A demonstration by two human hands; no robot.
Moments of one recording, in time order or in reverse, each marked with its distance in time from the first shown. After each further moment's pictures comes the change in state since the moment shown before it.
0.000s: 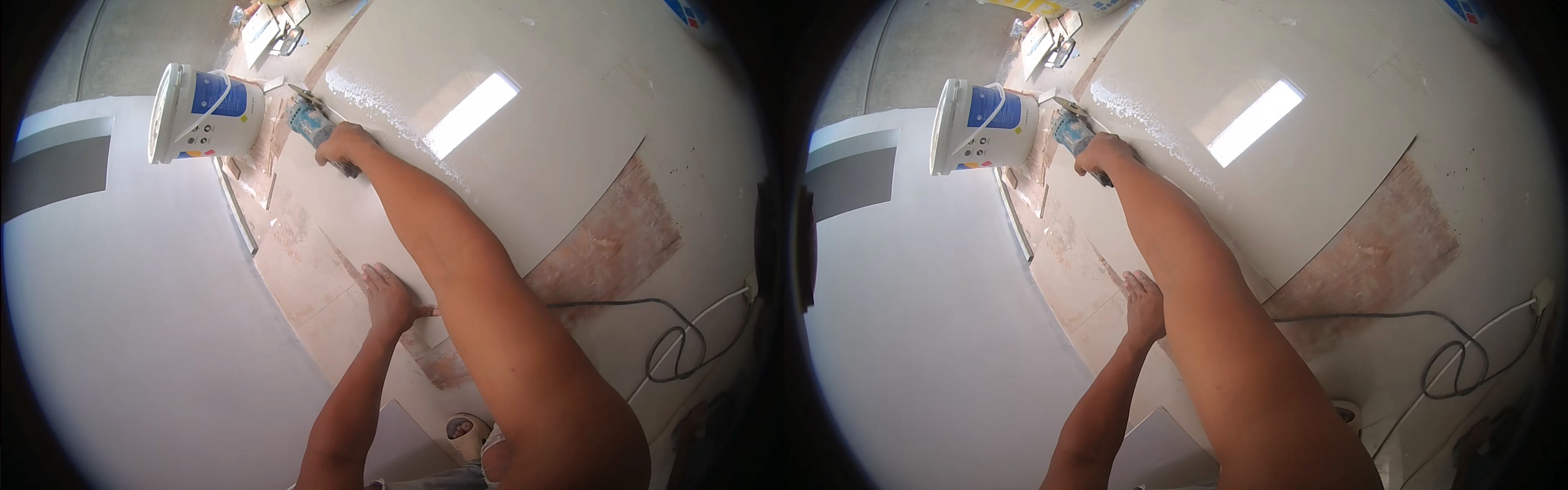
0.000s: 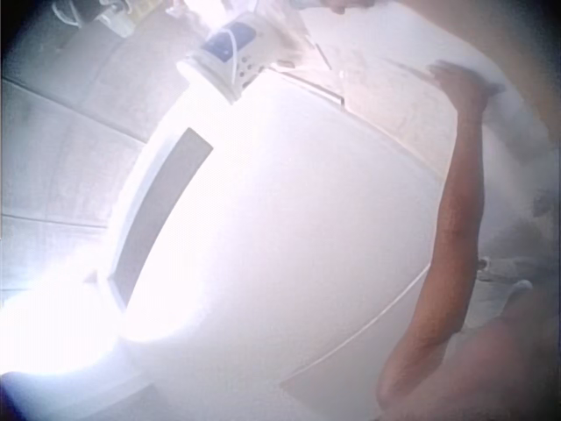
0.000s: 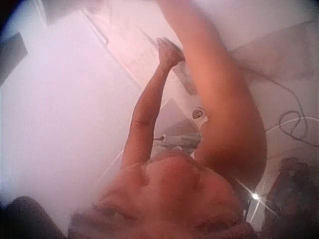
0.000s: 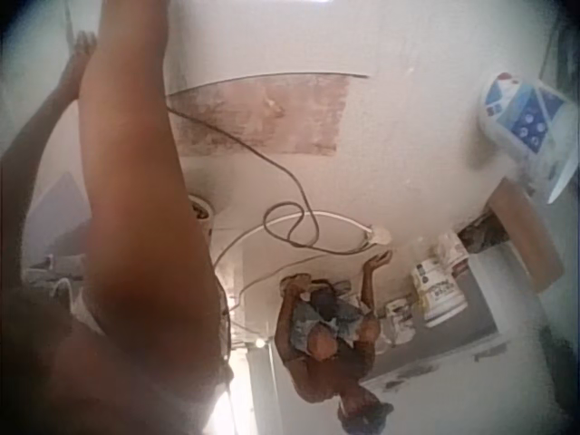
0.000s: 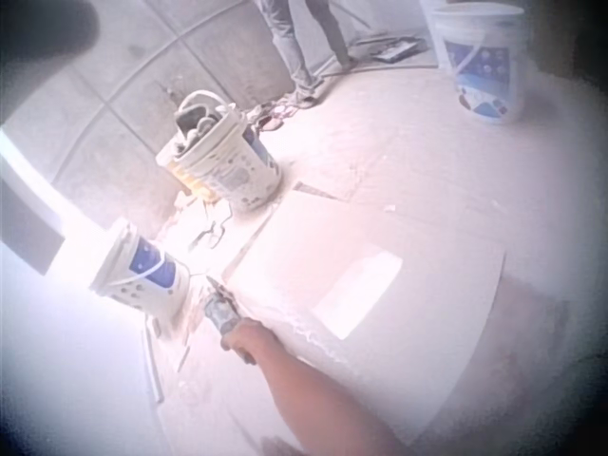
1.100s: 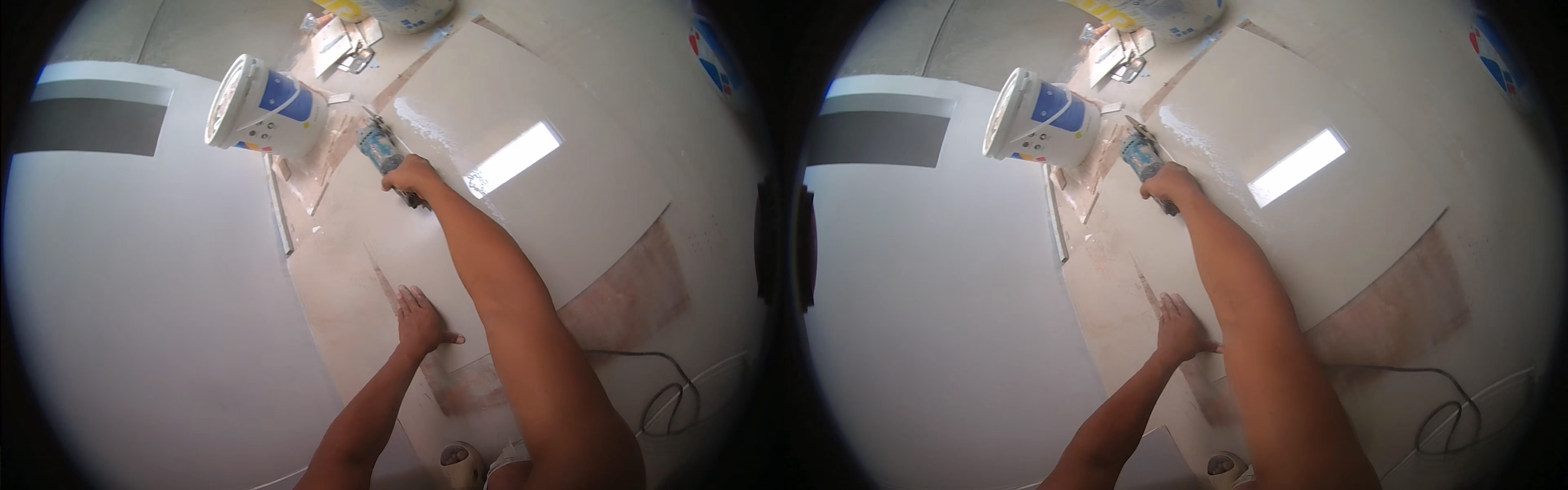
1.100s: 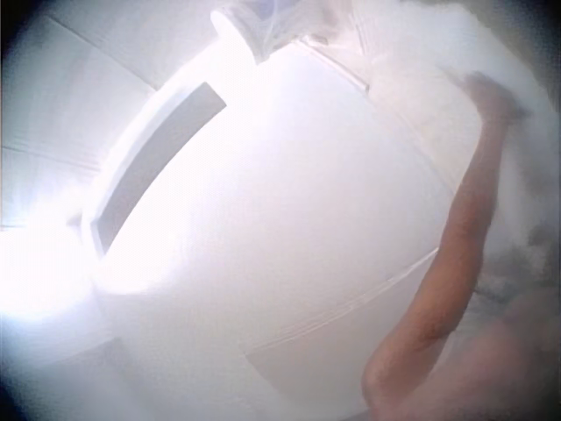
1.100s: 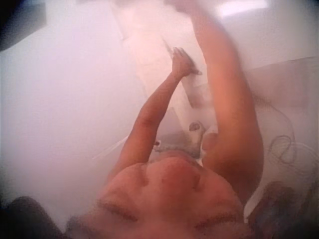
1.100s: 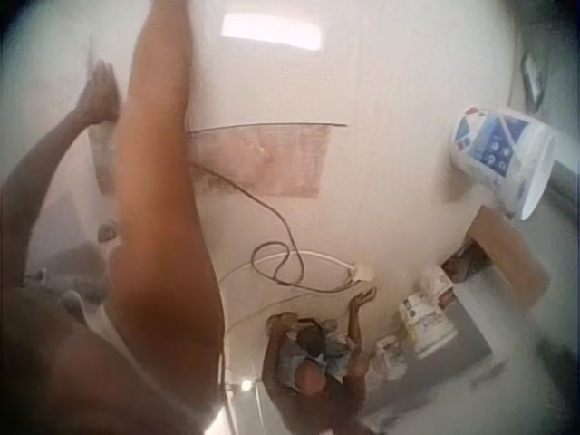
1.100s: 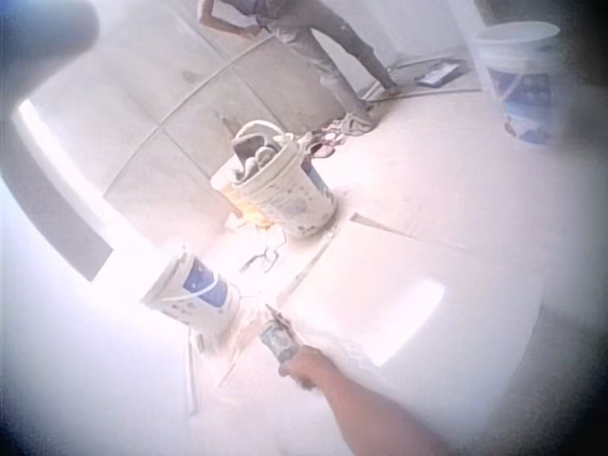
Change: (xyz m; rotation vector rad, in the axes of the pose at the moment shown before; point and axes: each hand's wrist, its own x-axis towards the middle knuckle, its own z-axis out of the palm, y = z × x) left_hand -0.011 0.029 -0.051 -0.201 -0.175 -0.168; right_hand -0.015 0.008 -0.004 -0.019 0.026 -0.043
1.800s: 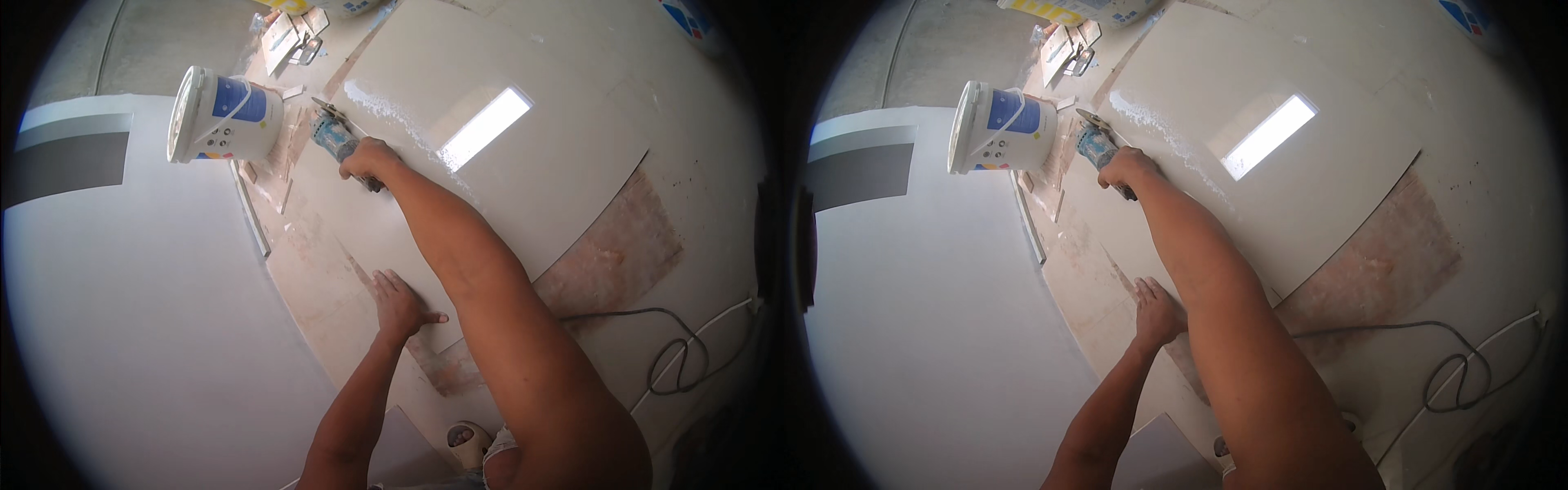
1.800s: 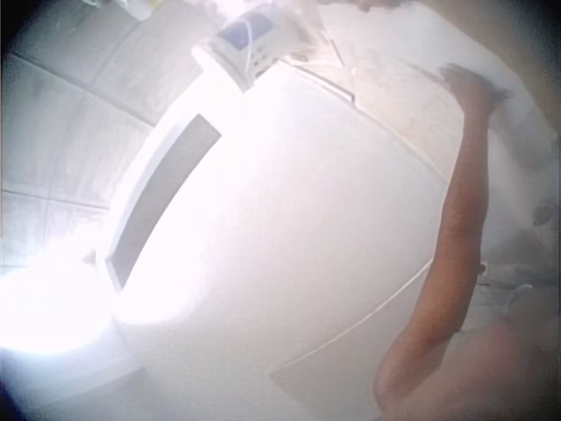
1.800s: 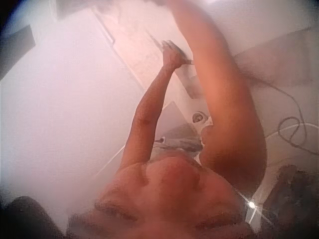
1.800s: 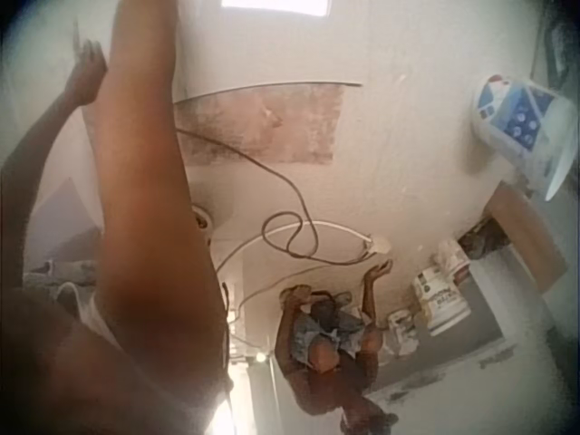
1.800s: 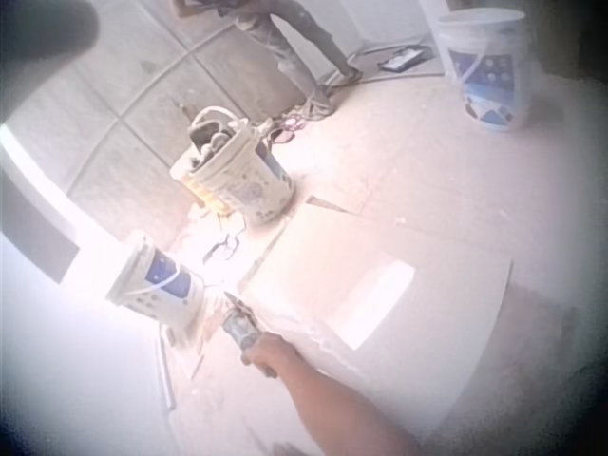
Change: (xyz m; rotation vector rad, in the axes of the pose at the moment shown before) left_hand 0.013 -0.021 0.023 0.080 0.118 0.104; right_hand -0.004 0.001 0.001 0.003 -0.019 0.036
